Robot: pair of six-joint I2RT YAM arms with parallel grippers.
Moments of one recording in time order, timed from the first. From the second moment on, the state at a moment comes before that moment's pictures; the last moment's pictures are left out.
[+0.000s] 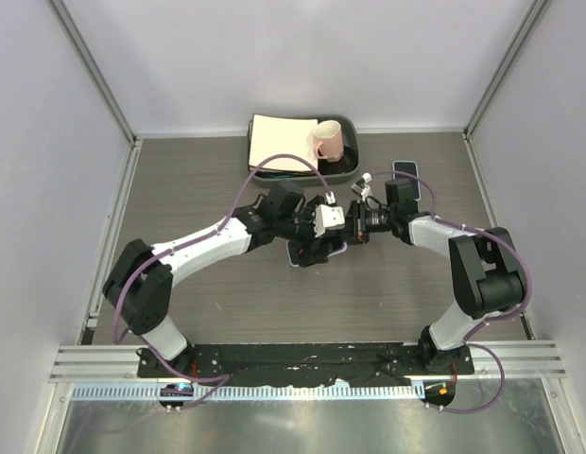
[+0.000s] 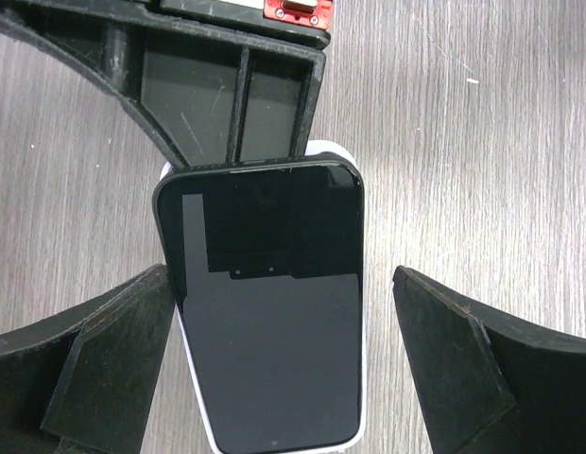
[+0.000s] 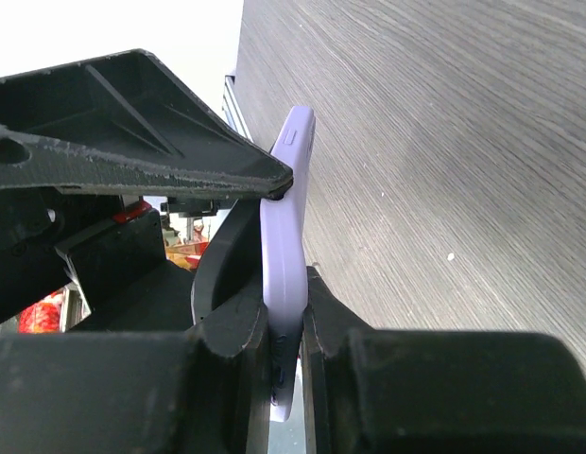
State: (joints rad) left arm -0.79 1.64 1.17 -0.23 0.52 0.49; right arm 0.22 1.64 0.82 0.09 -1.13 0.61
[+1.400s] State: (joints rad) left arm -0.80 1.68 1.30 -0.32 0.50 0.50; right arm 0.24 1.61 0.81 0.13 -1.13 0.62
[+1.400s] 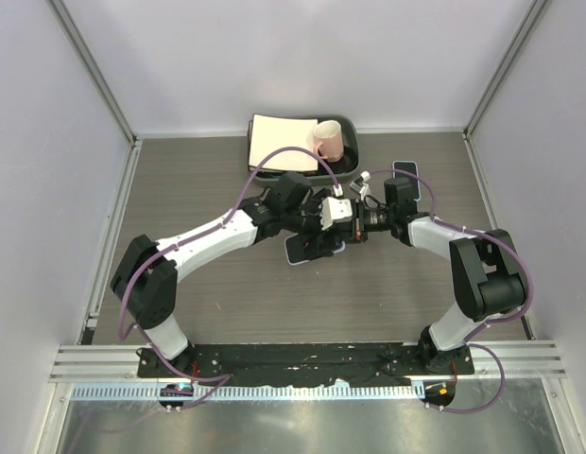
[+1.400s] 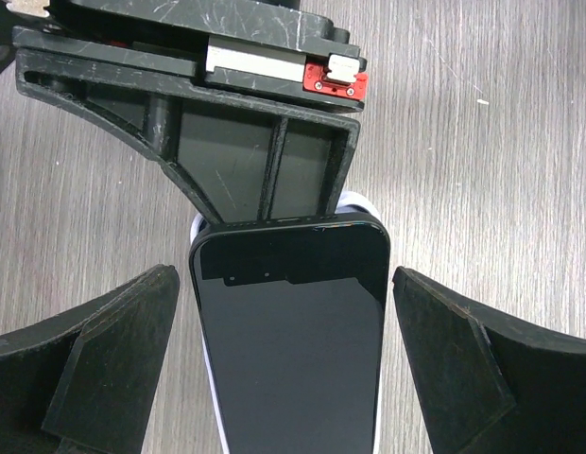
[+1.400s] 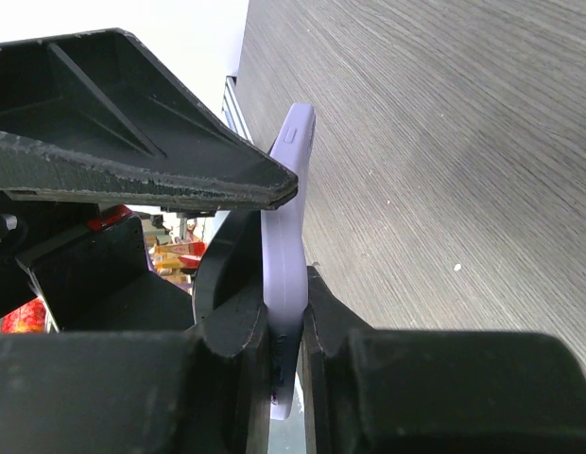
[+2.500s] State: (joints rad) left arm -0.80 1.68 1.29 -0.32 0.51 0.46; right arm 0.23 1.64 0.84 0.03 -1.14 0.54
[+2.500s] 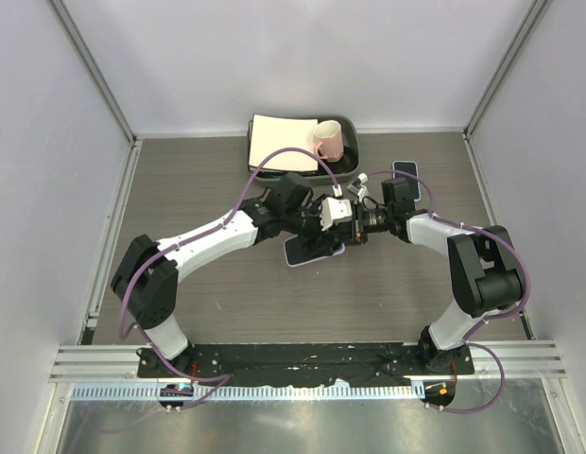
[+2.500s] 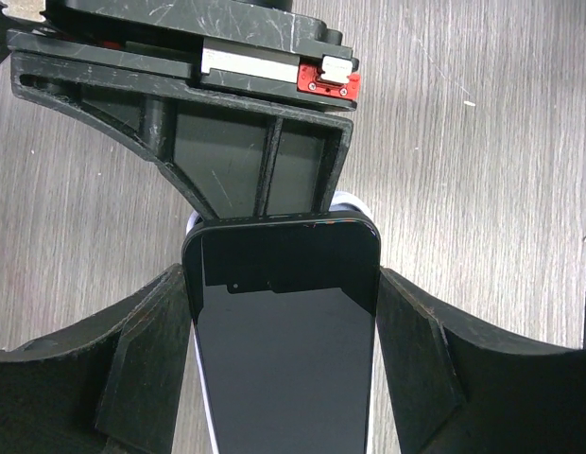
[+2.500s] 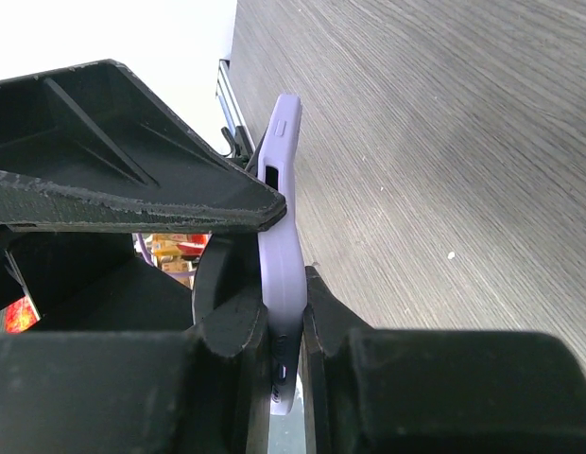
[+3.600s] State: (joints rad) left arm -0.72 1.59 1.22 -0.20 0.64 0.33; right arm 0.18 1.65 0.84 -0.01 -1.06 0.52
